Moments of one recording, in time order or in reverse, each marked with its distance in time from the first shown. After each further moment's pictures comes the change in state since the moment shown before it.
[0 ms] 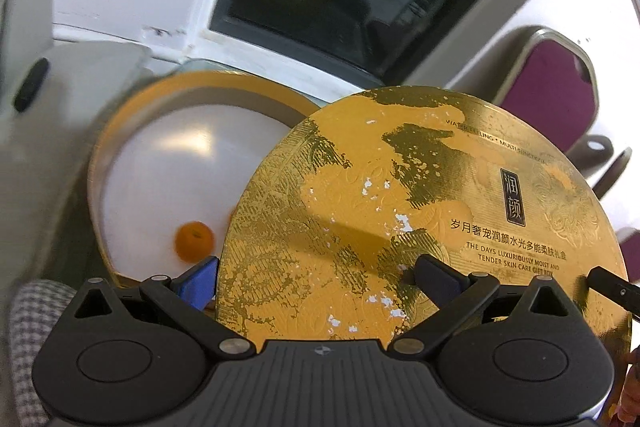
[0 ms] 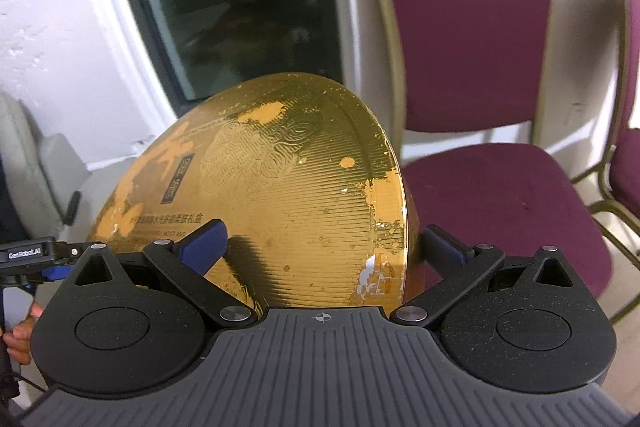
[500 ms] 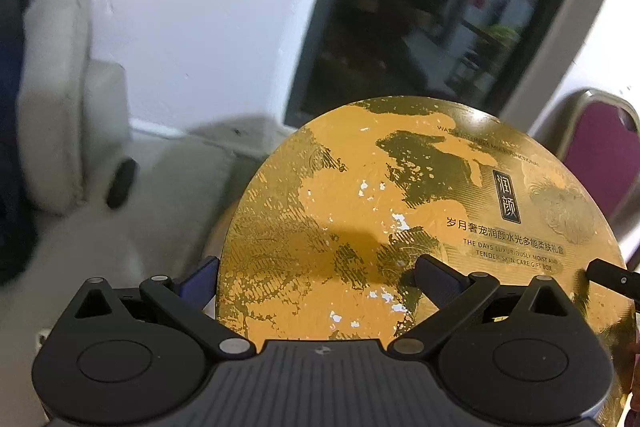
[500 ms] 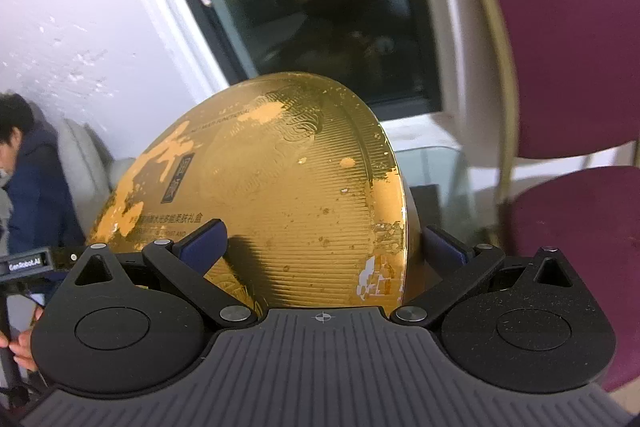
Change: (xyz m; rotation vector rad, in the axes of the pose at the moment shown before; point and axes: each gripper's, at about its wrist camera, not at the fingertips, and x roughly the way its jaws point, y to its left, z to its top) left arm -0.057 0.009 0.052 0.045 -0.209 0.233; right arm 0.068 0.039 0.052 0.018 -0.020 0.278
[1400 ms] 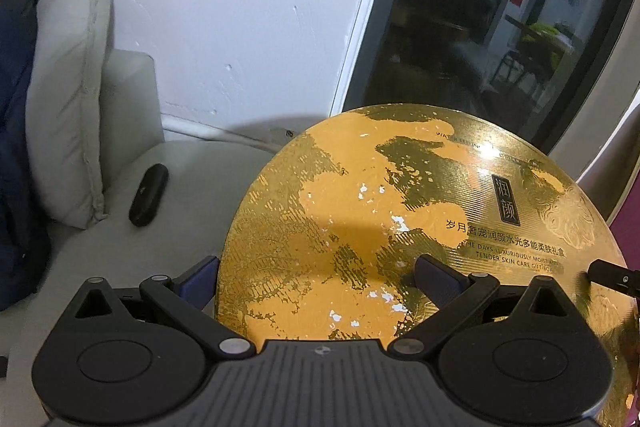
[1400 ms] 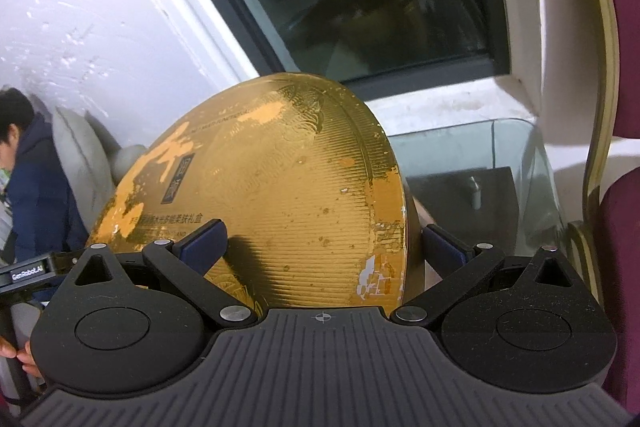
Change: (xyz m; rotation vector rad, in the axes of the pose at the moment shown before) left arm 0.078 0.036 0.008 0.000 0.027 0.102; right arm 0.143 0.000 -0.006 0.038 0.093 0.086
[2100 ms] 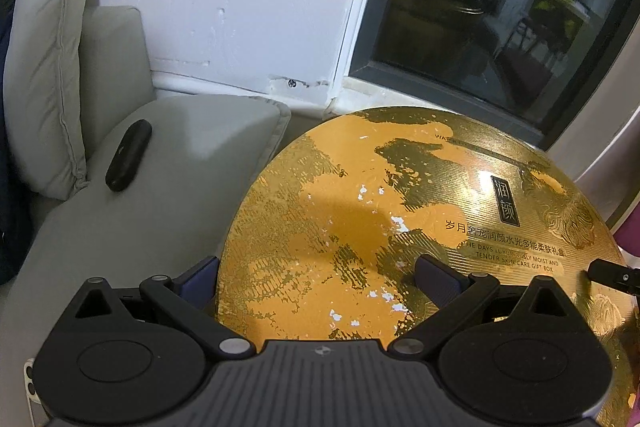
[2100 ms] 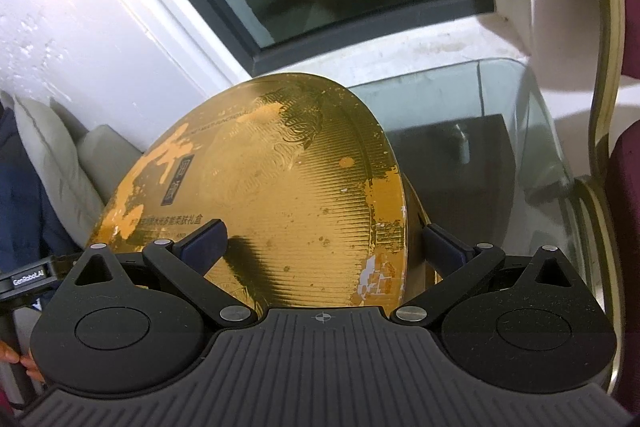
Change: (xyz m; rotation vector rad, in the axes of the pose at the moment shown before) left arm 0.059 -0.001 -0.017 0.010 0.106 0.036; right arm 0.061 -0.040 -0.014 0.072 0.112 -0.020
